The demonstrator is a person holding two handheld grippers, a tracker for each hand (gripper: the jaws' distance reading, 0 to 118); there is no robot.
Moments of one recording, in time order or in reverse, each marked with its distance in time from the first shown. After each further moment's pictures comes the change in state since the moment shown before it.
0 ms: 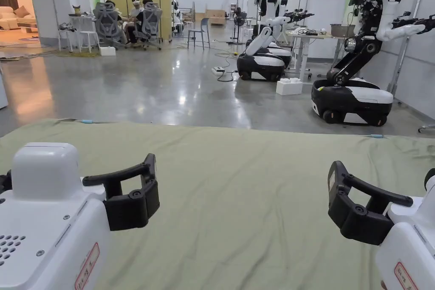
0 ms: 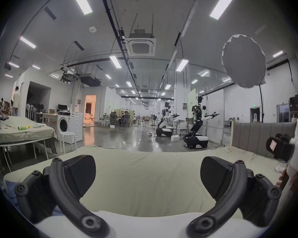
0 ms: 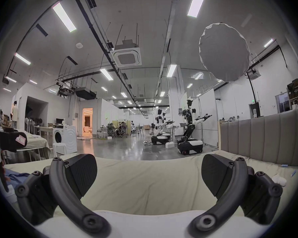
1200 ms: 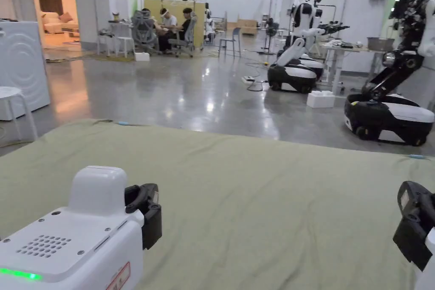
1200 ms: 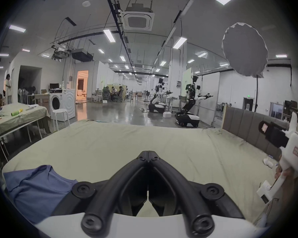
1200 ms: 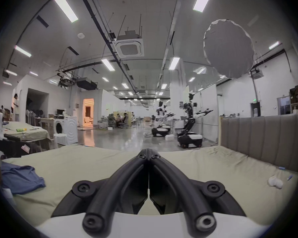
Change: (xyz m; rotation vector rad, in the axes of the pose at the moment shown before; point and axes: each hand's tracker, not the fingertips) left arm -0.027 -0.007 0.012 -0.241 -0.067 0.070; right arm -0.027 0.005 0.003 -0.089 0.070 0.008
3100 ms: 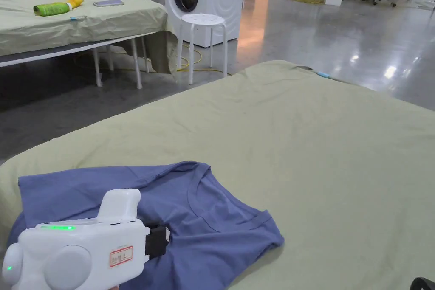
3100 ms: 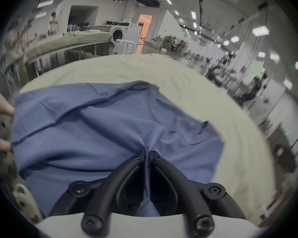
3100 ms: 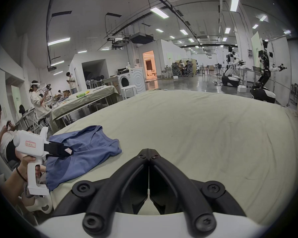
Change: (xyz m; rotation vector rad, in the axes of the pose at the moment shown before) left arm -0.323 -0.132 0.008 -0.413 0.341 0.521; right arm -0.249 -0.108 -0.076 -0.521 0.598 -0.057
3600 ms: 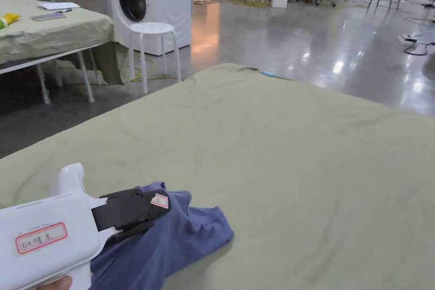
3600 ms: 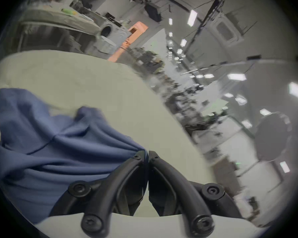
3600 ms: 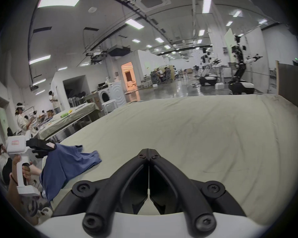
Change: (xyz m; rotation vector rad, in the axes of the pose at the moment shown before) left arm 0.068 0.022 0.045 0.102 -0.504 0.257; right arm 0.067 0.000 0.089 0.120 -0.199 -0.152
